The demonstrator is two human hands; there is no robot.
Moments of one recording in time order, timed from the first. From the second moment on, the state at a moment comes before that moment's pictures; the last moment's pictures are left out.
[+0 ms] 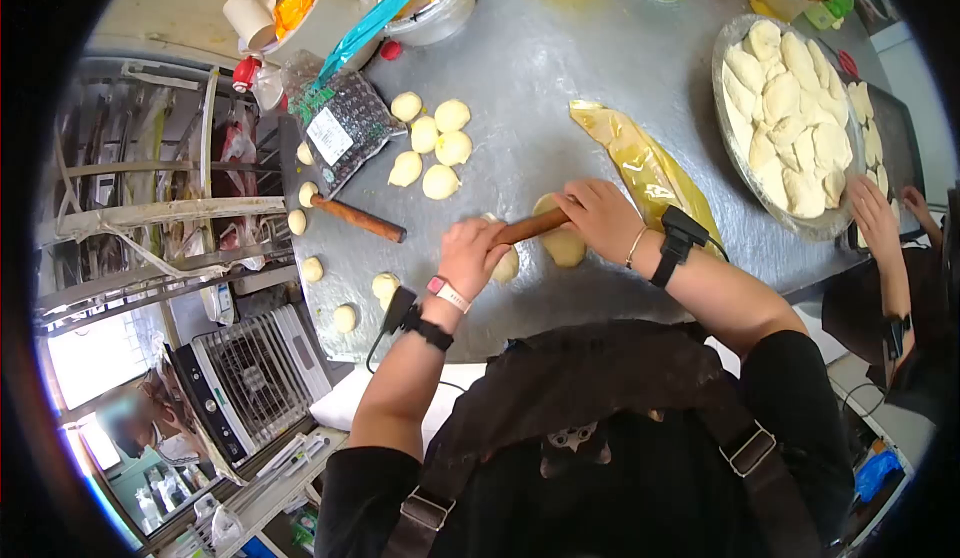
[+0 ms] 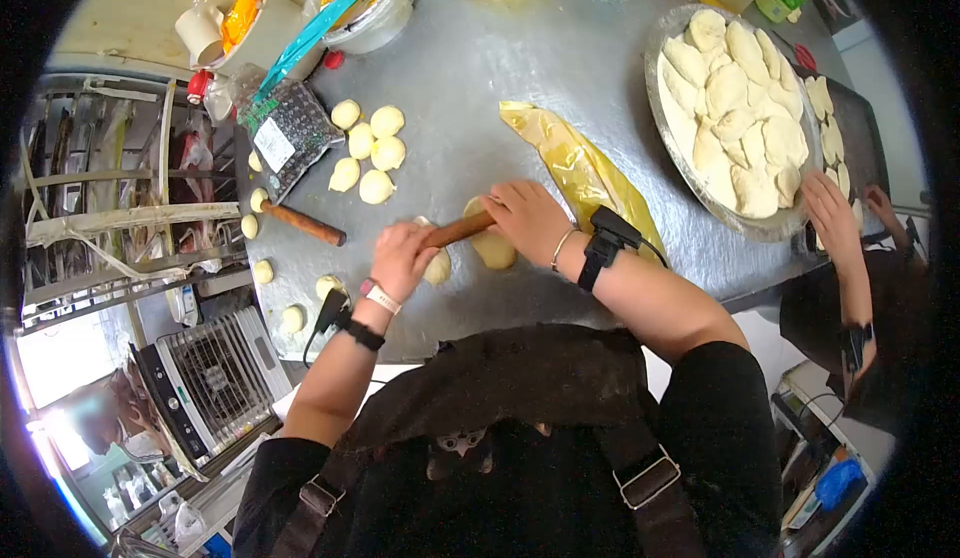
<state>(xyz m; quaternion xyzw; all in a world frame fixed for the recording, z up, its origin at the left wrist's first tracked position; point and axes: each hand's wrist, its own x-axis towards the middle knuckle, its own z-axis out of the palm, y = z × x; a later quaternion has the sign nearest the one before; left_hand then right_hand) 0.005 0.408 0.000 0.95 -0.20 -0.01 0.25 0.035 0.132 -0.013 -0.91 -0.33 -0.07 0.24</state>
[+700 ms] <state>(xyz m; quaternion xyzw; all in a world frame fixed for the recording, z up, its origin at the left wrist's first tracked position) -0.140 0.372 -0.015 0.95 -0.21 -0.11 0.18 -0.099 0.101 -0.029 -0.89 -0.40 0.01 0.24</state>
